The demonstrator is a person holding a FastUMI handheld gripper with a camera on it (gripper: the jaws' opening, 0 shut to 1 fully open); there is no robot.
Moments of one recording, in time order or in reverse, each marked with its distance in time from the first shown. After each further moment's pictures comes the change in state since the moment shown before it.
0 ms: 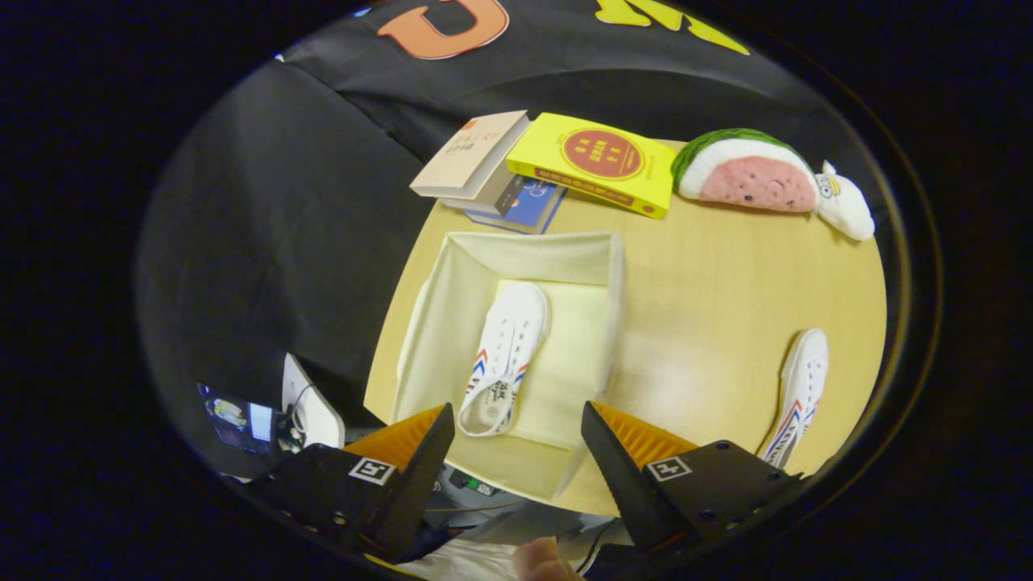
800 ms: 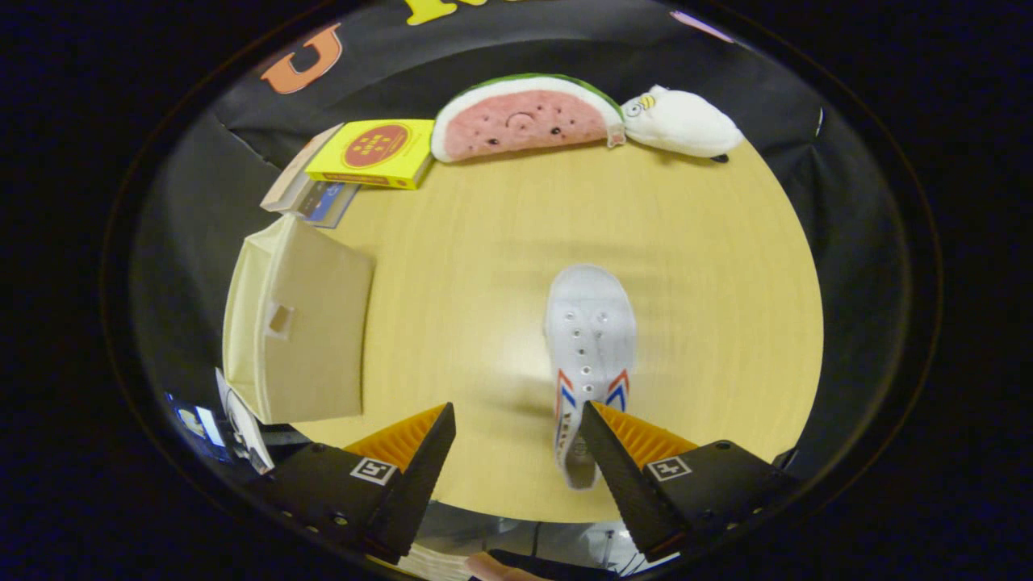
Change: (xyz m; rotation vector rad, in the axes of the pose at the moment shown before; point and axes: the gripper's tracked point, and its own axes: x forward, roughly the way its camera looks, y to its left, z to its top) arm -0.027 -0.303 -0.073 0.180 0.020 -0.253
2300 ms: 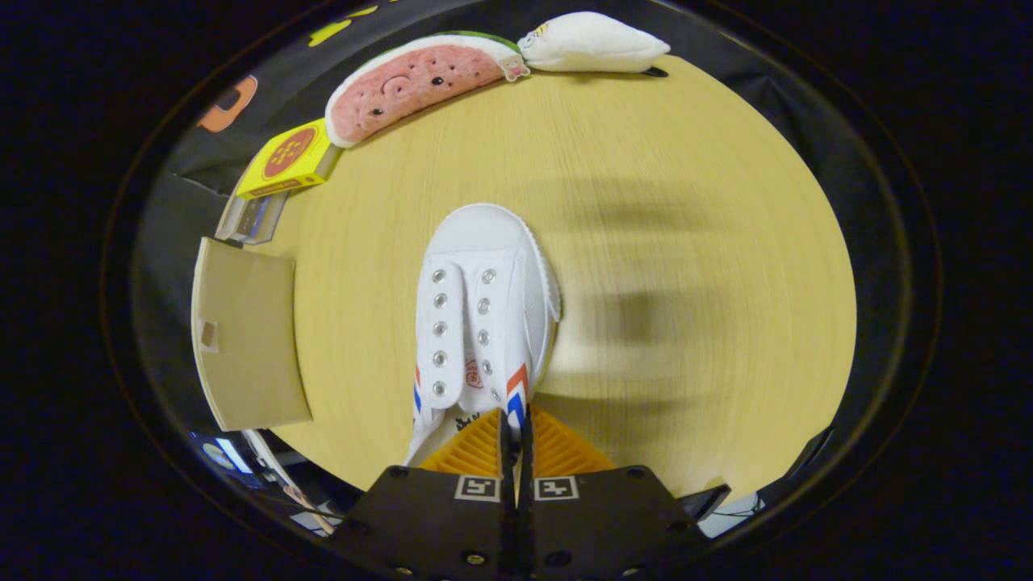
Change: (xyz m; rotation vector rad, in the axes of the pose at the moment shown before) arm 0.061 -0.063 -0.028 0.188 0.091 0.078
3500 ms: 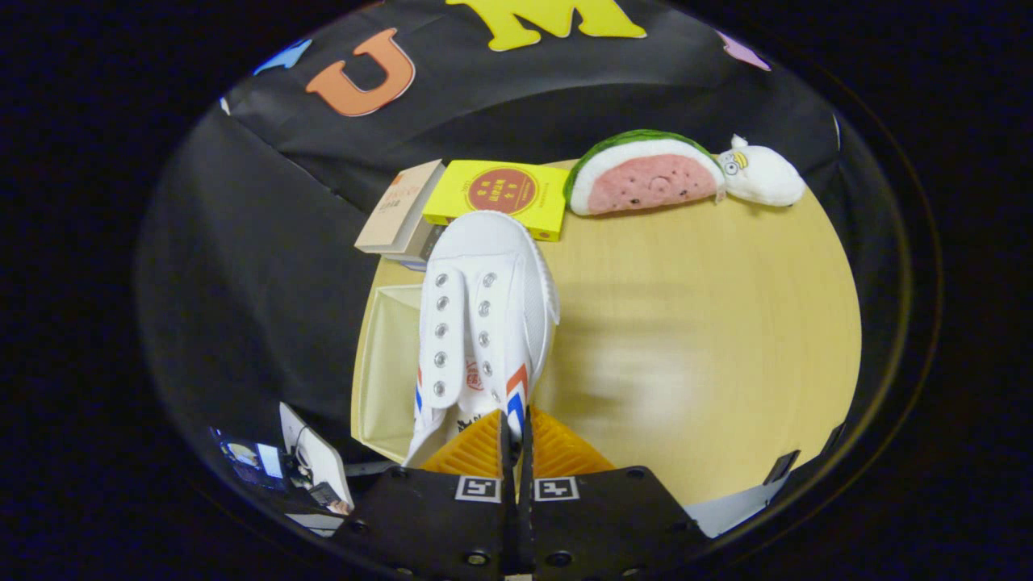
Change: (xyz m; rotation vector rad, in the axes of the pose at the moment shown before) arm -0.122 0.318 -0.012 -0.193 -0.178 0.139
